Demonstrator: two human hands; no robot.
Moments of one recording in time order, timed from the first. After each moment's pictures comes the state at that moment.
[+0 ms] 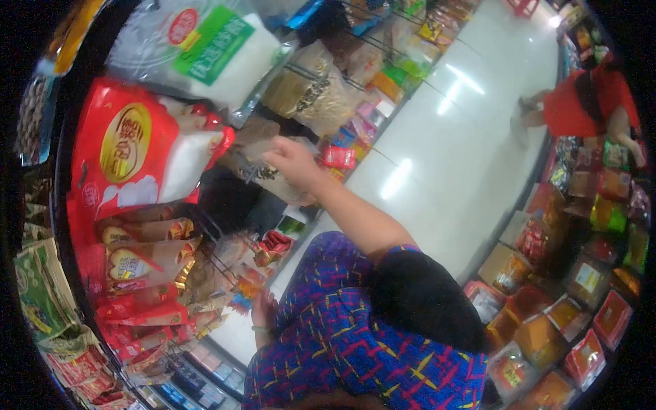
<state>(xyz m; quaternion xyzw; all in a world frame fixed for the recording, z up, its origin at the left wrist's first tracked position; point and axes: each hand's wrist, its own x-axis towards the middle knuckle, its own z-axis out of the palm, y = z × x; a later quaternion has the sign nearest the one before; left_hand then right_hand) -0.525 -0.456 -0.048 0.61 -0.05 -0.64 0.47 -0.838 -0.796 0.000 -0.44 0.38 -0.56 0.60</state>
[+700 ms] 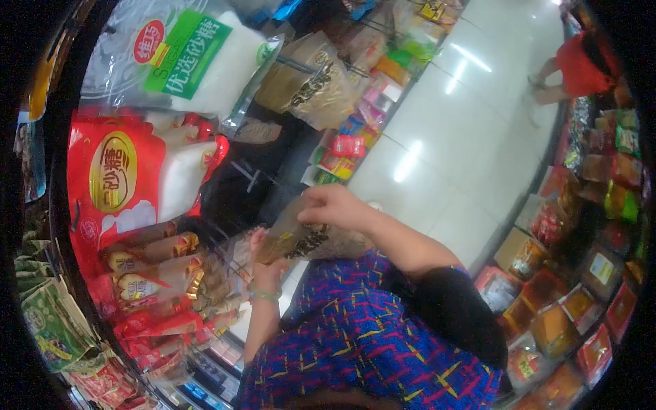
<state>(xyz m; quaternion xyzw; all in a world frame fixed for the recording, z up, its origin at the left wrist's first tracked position) -0.649 -0.631 0.043 0.52 -0.44 -0.59 0.43 -0.896 -0.702 0.040 -0.44 0.38 -0.39 0.72</state>
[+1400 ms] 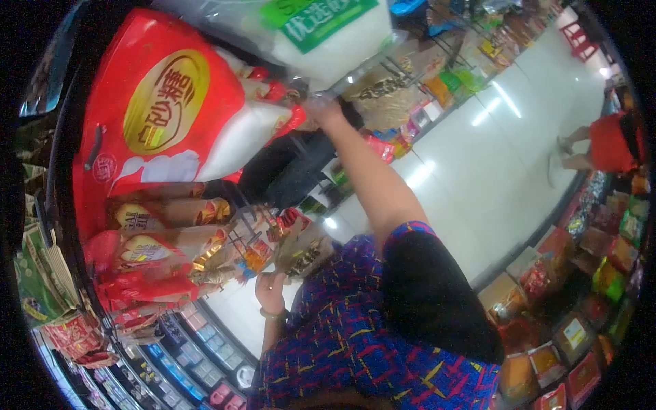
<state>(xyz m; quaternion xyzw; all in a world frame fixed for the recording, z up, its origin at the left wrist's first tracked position) -0.599 -0.530 0.046 0.77 -0.51 -0.20 0.31 -0.769 -0.926 -0.071 -0.55 0.36 -0.61 0.43</state>
